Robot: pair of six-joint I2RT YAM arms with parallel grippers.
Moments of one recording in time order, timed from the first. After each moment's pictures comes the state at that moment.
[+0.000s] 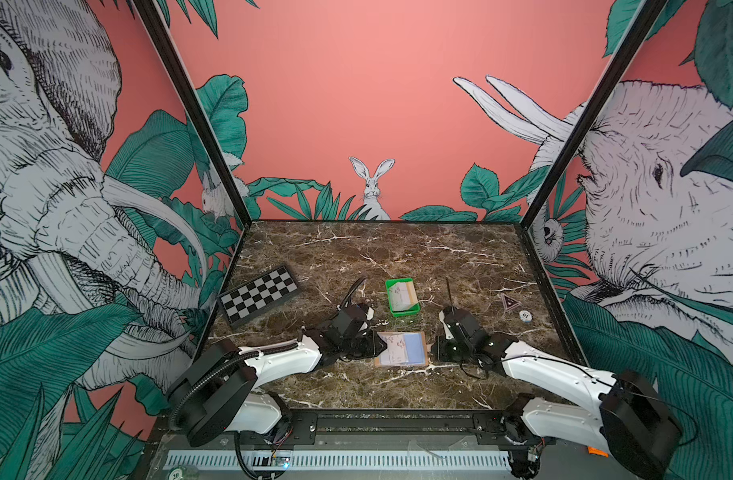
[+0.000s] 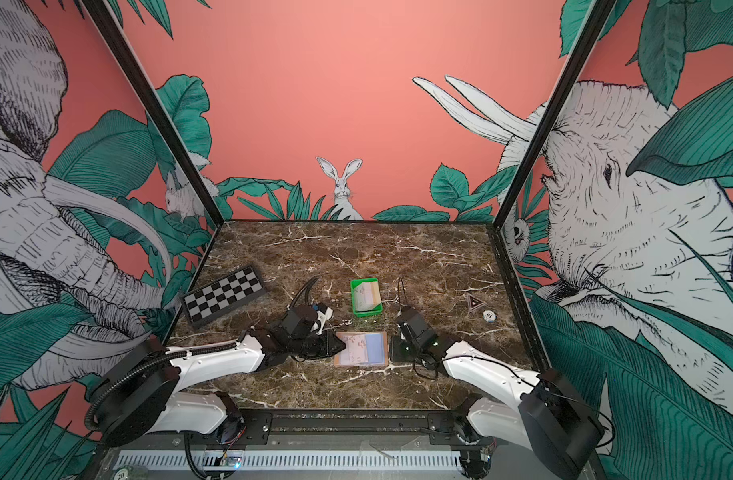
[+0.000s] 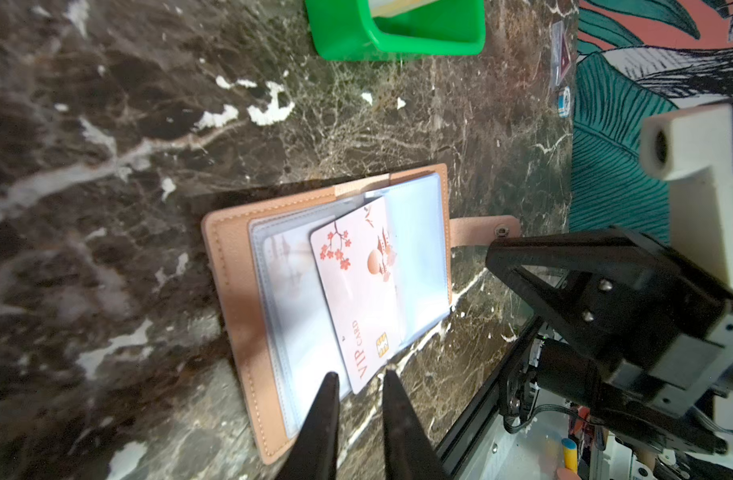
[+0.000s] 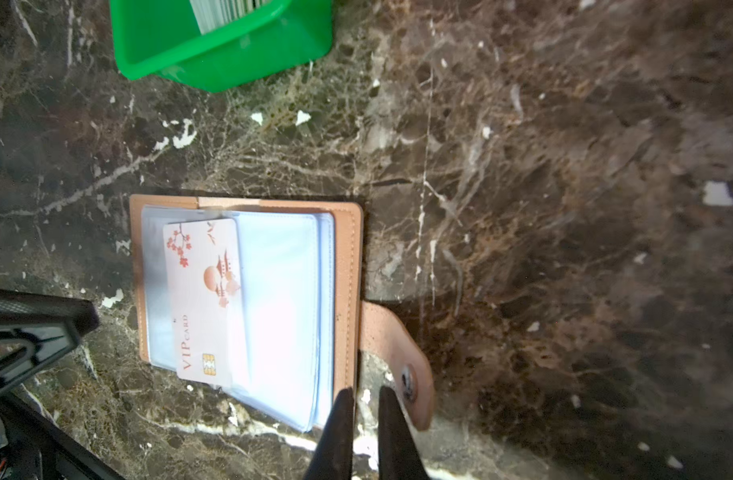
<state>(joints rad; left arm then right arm) -0.83 1.35 0.52 0.03 0.34 -0.86 0.71 1.16 0.49 -0.34 -0.10 0.68</state>
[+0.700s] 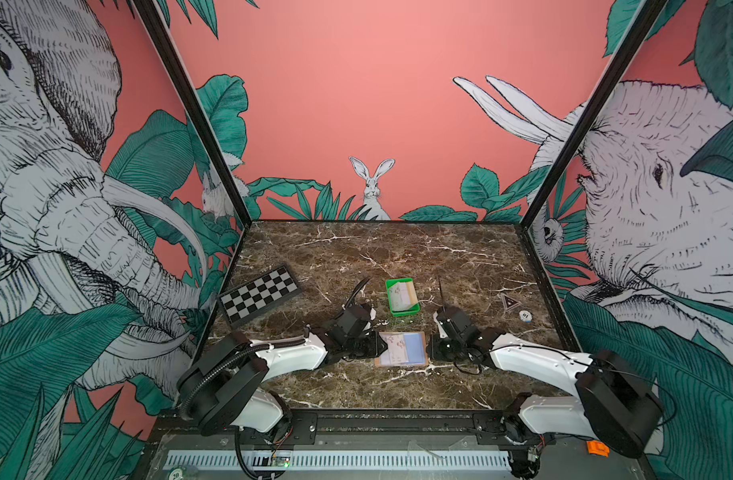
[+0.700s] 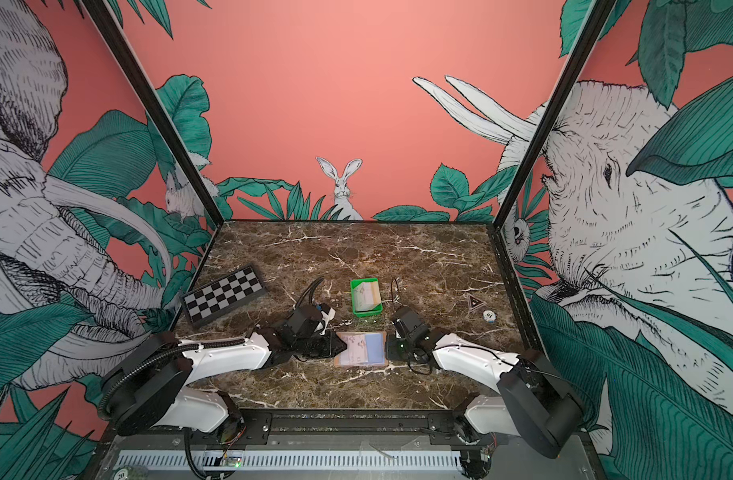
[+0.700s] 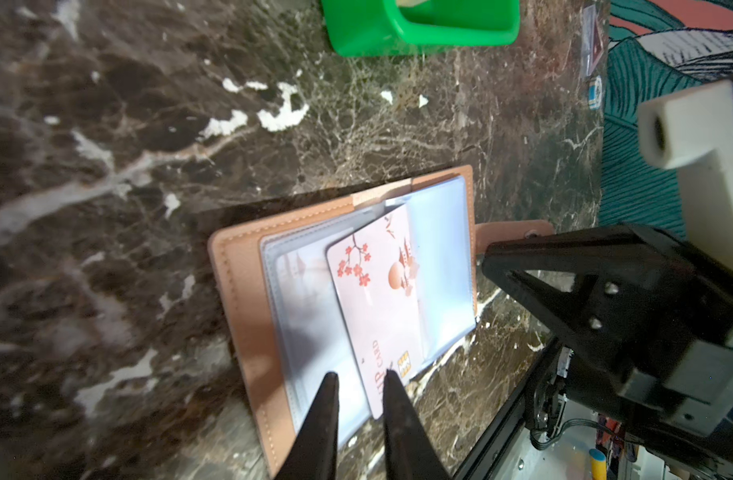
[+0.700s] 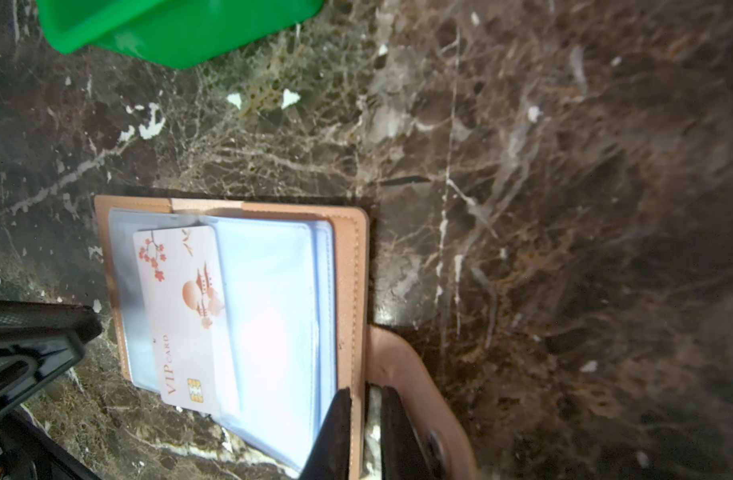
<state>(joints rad) -0.85 1.42 0.55 0.04 0.32 -0.84 0.71 1.30 0.53 -0.29 -0.14 0.70</state>
